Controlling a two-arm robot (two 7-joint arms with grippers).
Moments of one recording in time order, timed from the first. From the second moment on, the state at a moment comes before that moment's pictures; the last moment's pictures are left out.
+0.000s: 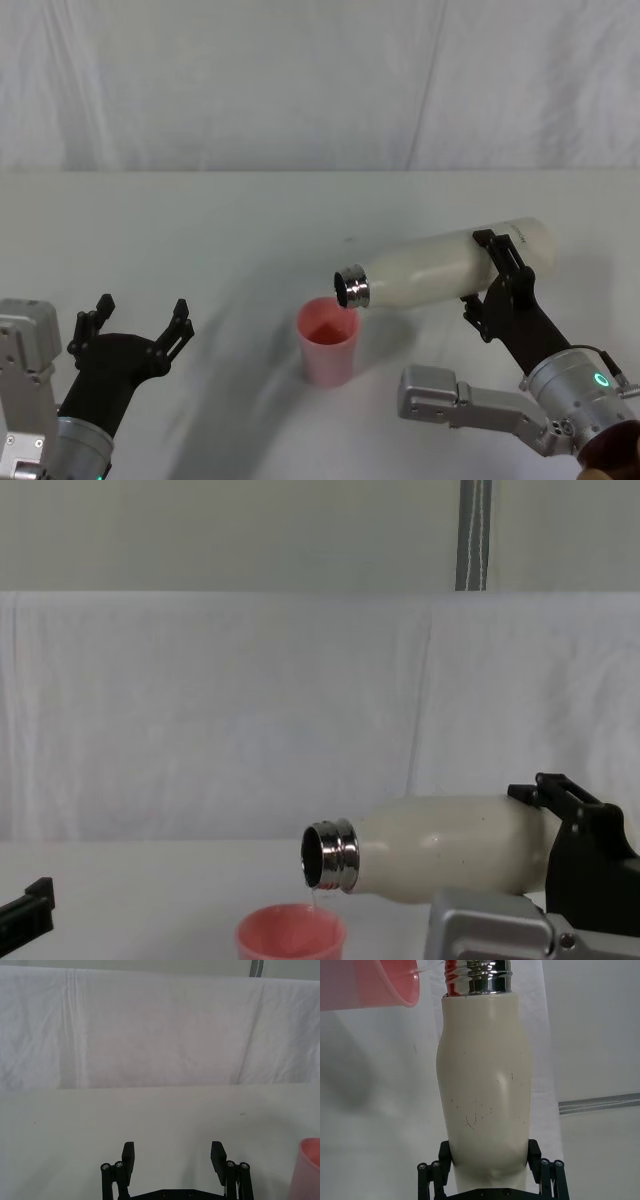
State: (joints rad) left arm 0.27 0.24 0.04 -1.85 -0.25 -0.02 -0.02; right arm 0.11 0.37 -0.52 -1.66 -1.06 0.14 -0.04
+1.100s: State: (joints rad) left arm 0.27 0.24 0.04 -1.85 -0.25 -0.02 -0.02; right arm 0.08 0.34 -0.45 -1.70 -0.86 0.06 -0.01
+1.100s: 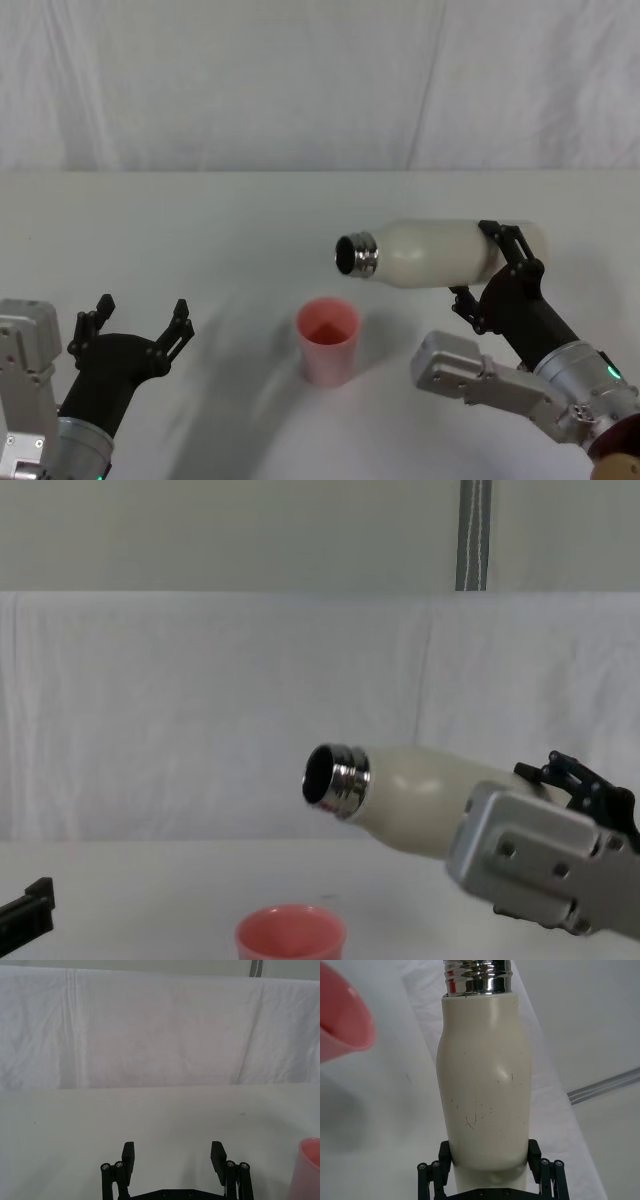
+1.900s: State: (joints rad) left arm 0.27 0.24 0.04 -1.85 -0.25 -0.02 -0.02; right arm -0.01 0.26 -0.28 -1.75 -0.45 -0.04 0.08
